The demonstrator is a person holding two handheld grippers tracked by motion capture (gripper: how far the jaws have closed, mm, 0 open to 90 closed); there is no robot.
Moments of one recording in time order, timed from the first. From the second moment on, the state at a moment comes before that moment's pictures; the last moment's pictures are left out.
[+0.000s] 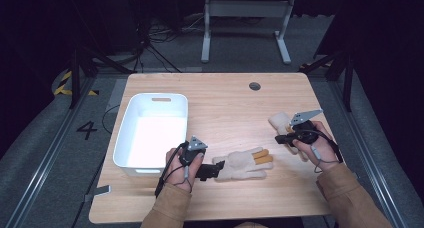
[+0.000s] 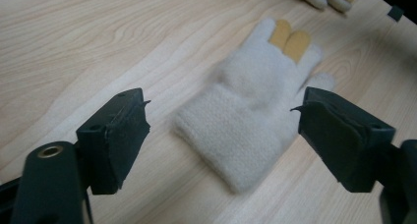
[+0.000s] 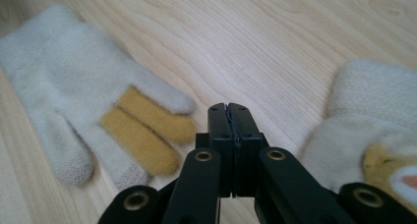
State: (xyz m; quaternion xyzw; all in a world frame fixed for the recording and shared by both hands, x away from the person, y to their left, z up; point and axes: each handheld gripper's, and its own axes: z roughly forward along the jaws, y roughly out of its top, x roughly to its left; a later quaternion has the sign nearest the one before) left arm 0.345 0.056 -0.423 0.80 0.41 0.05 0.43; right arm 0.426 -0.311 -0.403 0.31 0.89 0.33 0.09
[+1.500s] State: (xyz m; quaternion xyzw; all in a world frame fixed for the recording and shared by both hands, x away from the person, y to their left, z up) left arm 0.347 0.058 -0.404 0.89 0.31 -0.01 0.34; right arm 0.438 -0.260 -0.432 0.28 0.90 0.33 0.05
